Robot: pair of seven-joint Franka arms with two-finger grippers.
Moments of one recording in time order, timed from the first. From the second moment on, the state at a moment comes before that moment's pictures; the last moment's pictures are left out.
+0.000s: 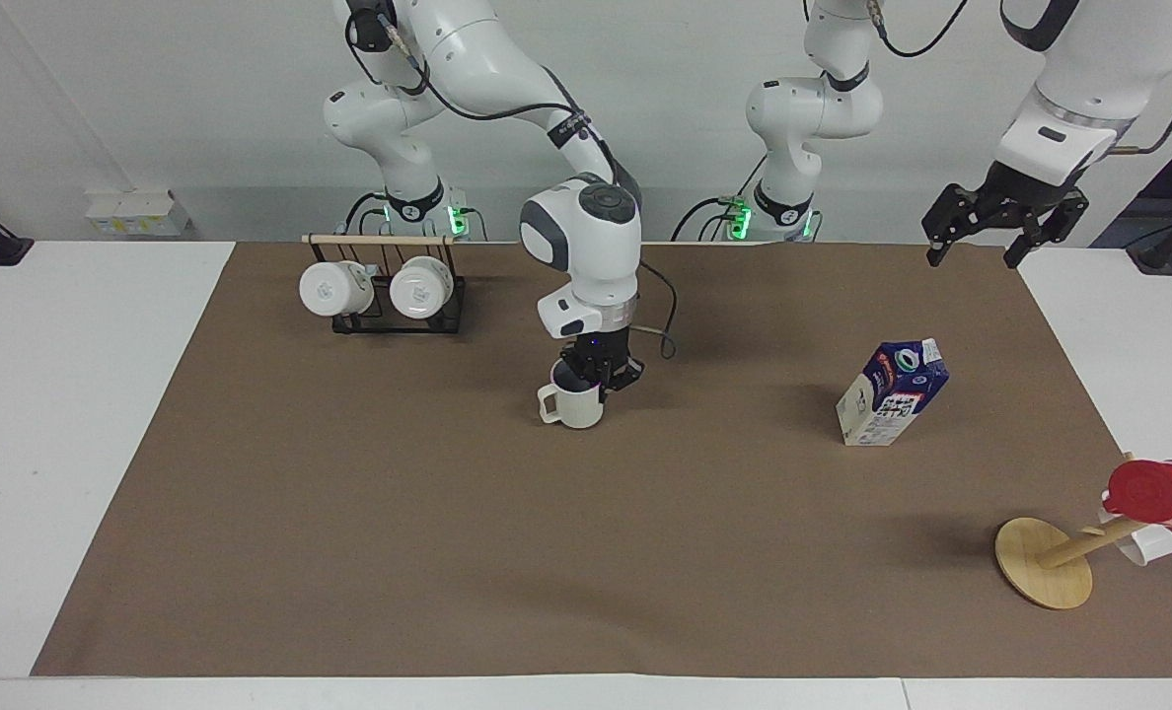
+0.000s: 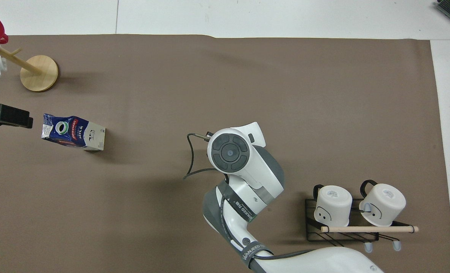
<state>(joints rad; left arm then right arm) -0.09 -0.02 0.04 -1.57 0.01 1.58 0.06 0.69 0.39 -0.07 -1.81 -0.12 2.34 1.13</state>
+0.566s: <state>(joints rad) -0.09 -0.02 0.04 -1.72 0.01 1.78 0.06 0.68 0.38 -0.07 -1.79 -0.12 2.34 1.11</state>
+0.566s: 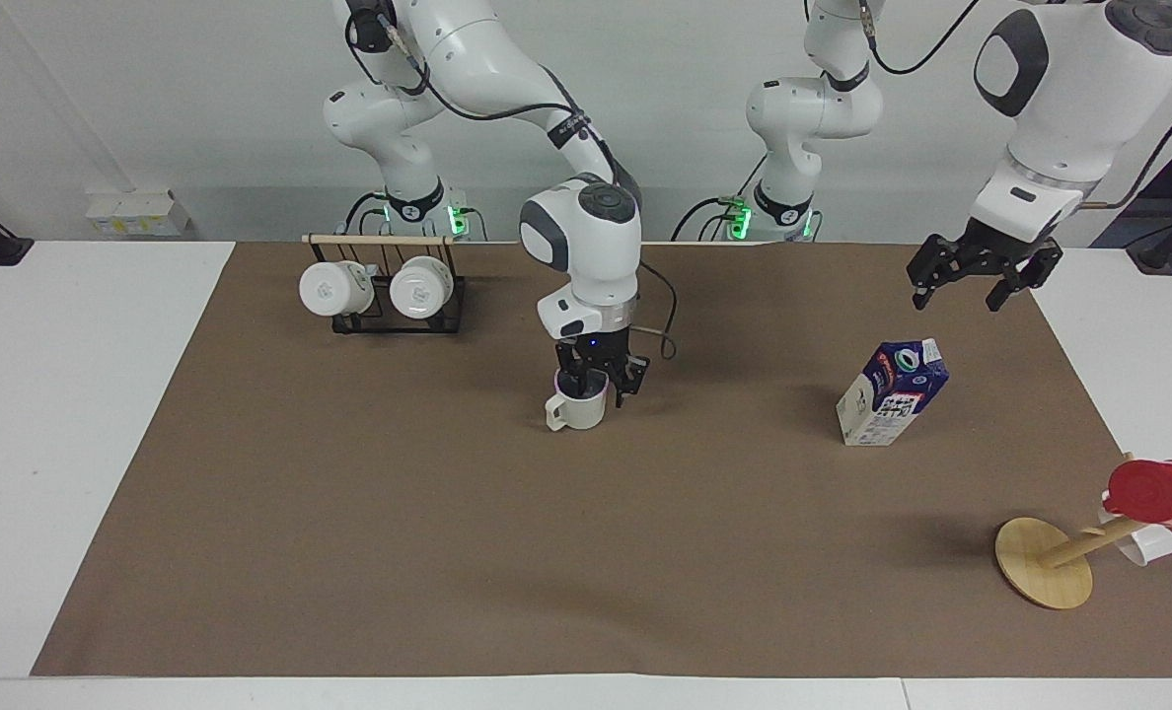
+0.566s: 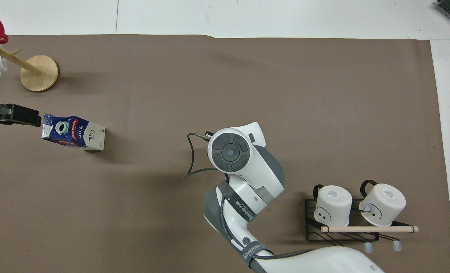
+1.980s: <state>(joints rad) -0.09 0.05 0.04 -1.93 0.01 2.02 0.06 0.33 -0.03 -0.08 -1.78 -0.07 1.83 0.40</state>
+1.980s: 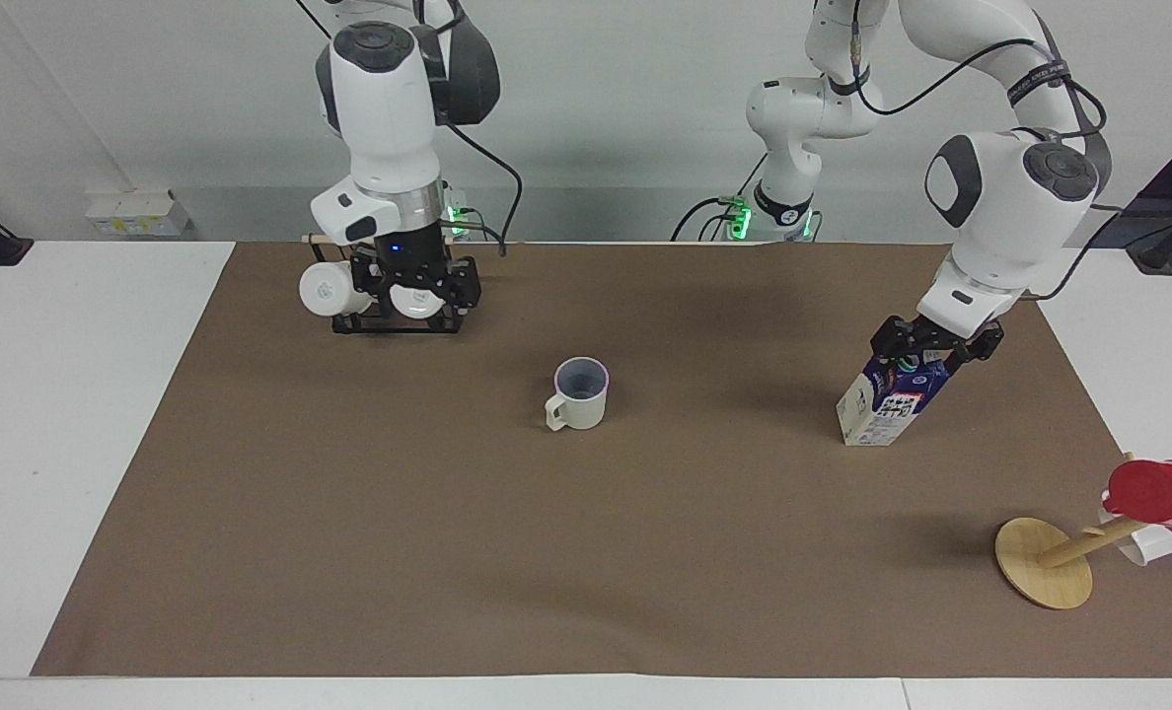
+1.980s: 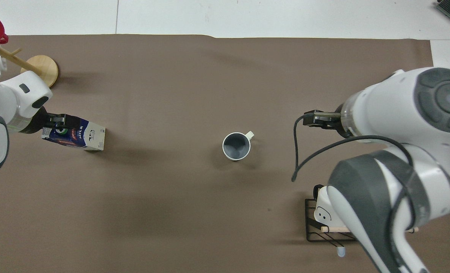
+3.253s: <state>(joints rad) -0.39 0.00 -0.01 -1.87 0.00 2.01 -0.27 0.02 -0.12 -0.09 -1.70 0.00 1.59 0.07</state>
